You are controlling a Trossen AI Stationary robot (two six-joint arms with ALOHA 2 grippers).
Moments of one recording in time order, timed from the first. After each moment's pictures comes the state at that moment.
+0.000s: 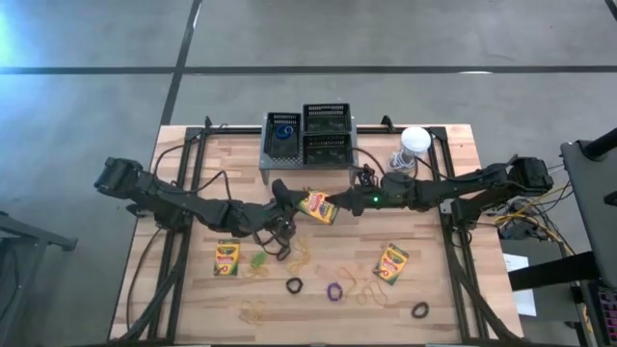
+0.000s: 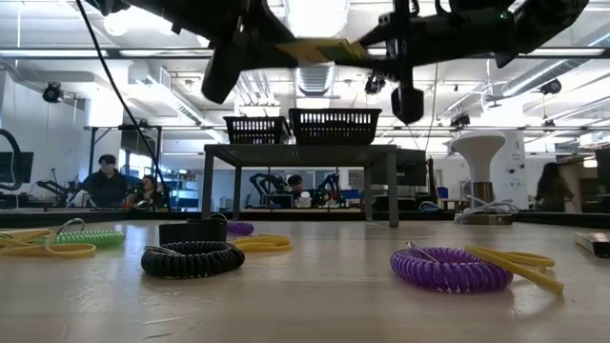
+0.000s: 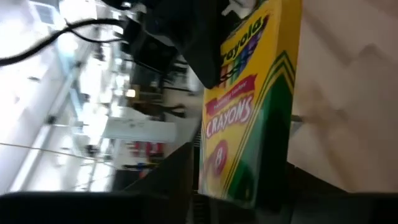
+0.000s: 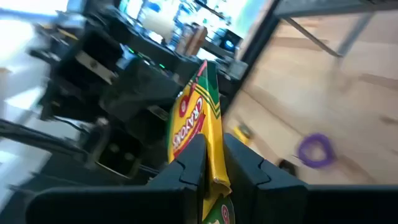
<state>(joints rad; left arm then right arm) -0.25 1.48 0.81 0.41 -0.73 1.18 0.00 1.36 0.63 0.57 0.04 1.10</state>
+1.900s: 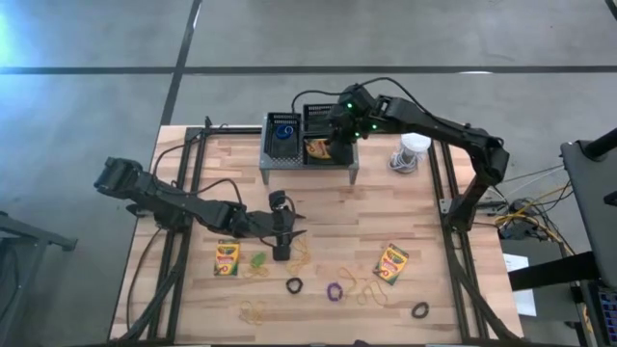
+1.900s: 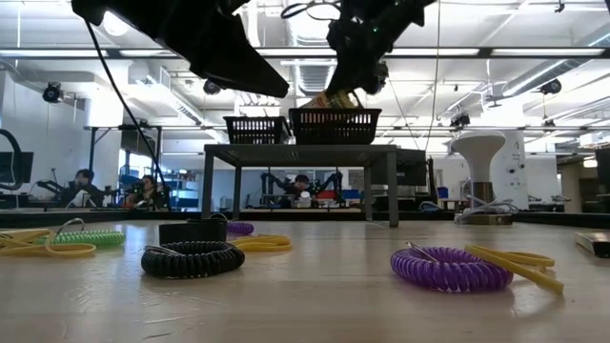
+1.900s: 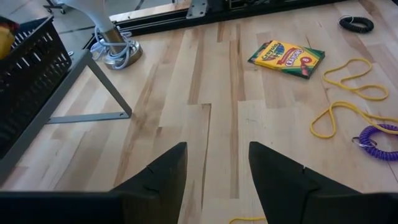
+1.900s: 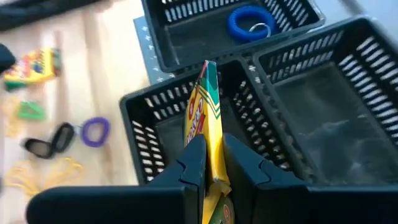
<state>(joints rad) -0.26 1.48 0.81 0.11 -0.40 0.00 -0.47 1.71 1.64 -0.76 -0.21 0.00</state>
